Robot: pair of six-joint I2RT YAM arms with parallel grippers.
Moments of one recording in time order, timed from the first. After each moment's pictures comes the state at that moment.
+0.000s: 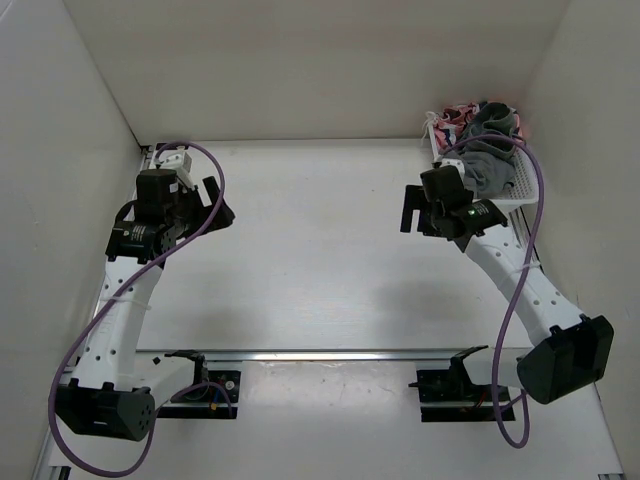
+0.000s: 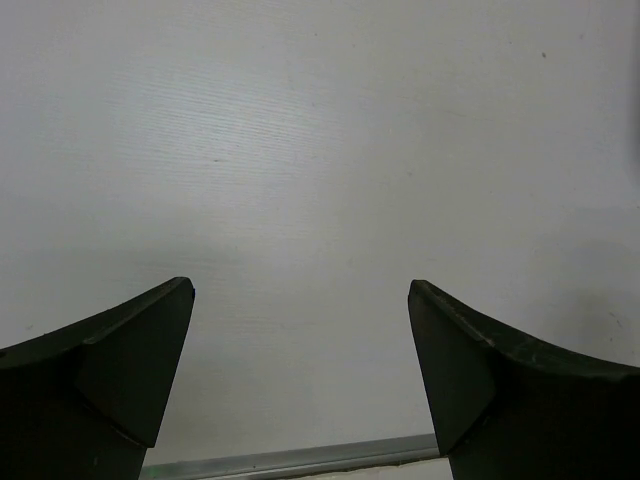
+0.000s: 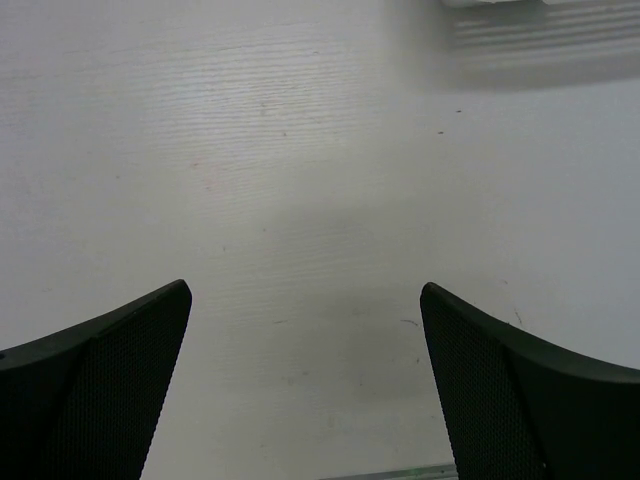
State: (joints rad) left arm -0.11 1.07 1.23 -0.81 0.07 -0.35; right arm 0.42 1.28 1.21 -0.80 0.33 0.36
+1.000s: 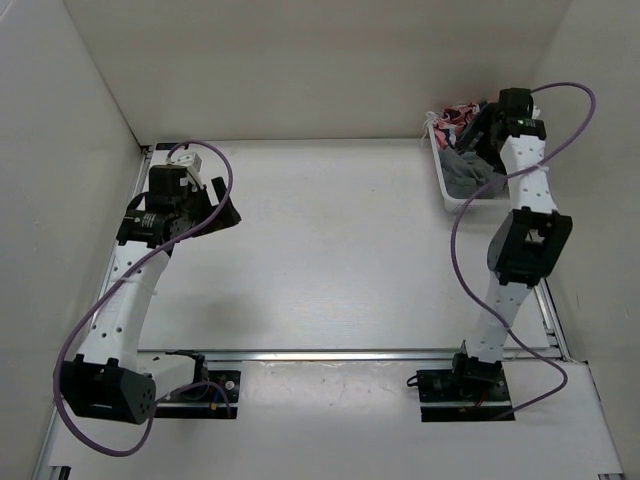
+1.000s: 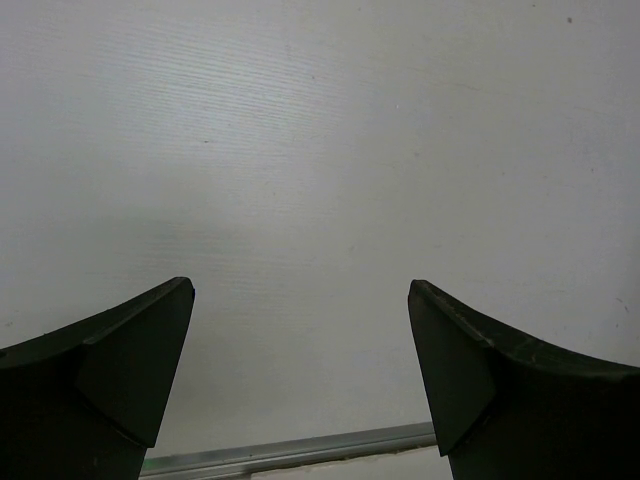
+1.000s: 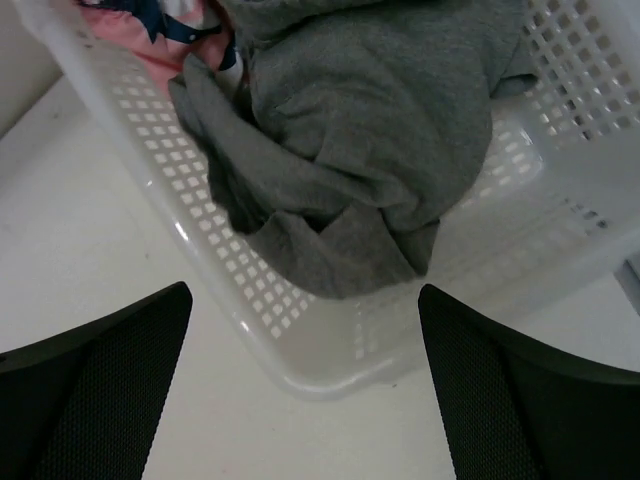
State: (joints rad) left arm -0.12 1.16 1.23 -0.81 0.10 -0.35; right arm -0.12 1.99 2.00 -0.83 0.12 0.46
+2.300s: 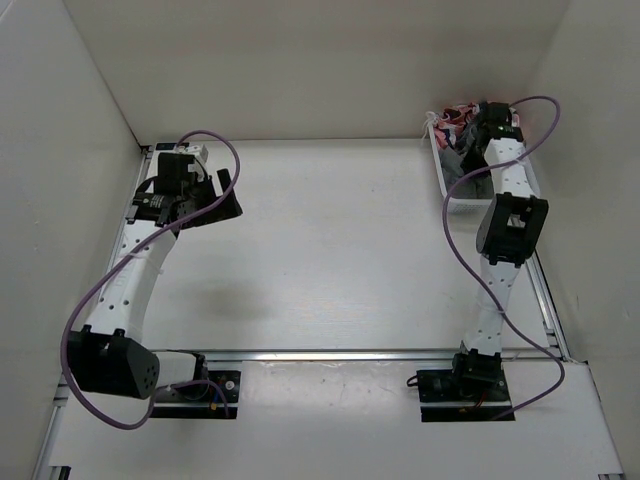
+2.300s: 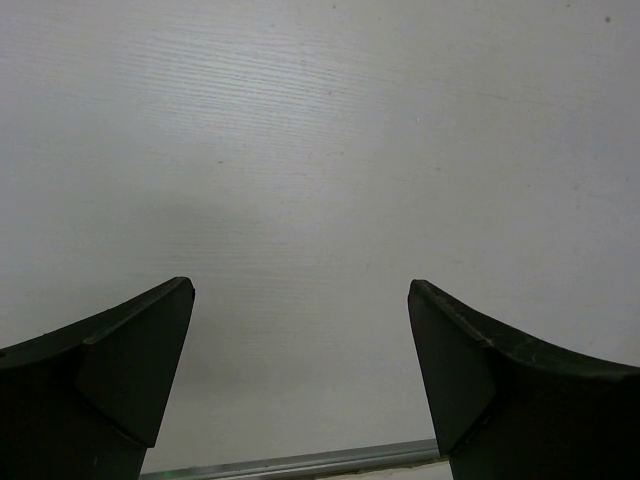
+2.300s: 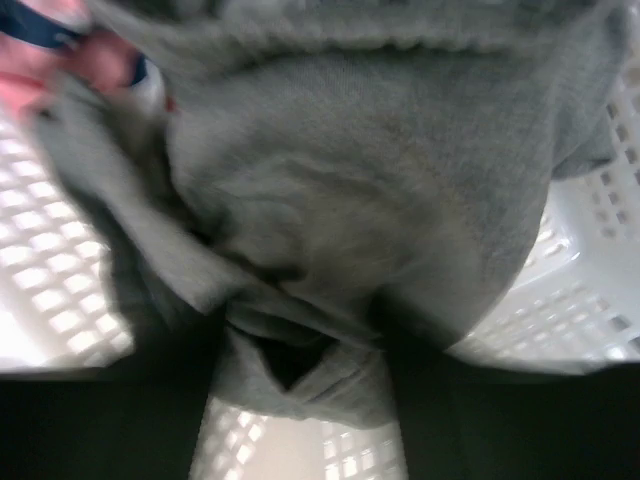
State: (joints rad) left arm -0.13 1.28 1.32 -0.82 0.07 -0.31; right arm -0.12 2.38 2.28 -0.85 0.16 0.35
